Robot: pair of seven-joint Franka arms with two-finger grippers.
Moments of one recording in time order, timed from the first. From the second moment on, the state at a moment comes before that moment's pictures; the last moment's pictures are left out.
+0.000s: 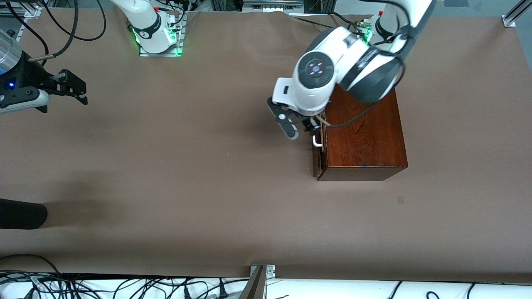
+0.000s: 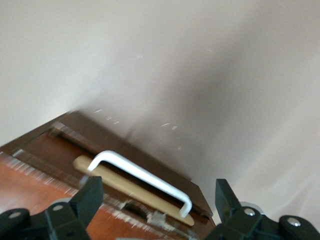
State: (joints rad) left arm -0.34 0.47 -0.33 -1.36 0.08 1.65 0.21; right arm 0.08 0.05 0.03 -1.50 -0.04 1.59 -0.16
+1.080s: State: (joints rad) left arm -0.09 0.08 0.06 -1.53 0.02 1.55 0.09; right arm 0.08 0.05 0.03 -1.50 -0.04 1.60 -0.16
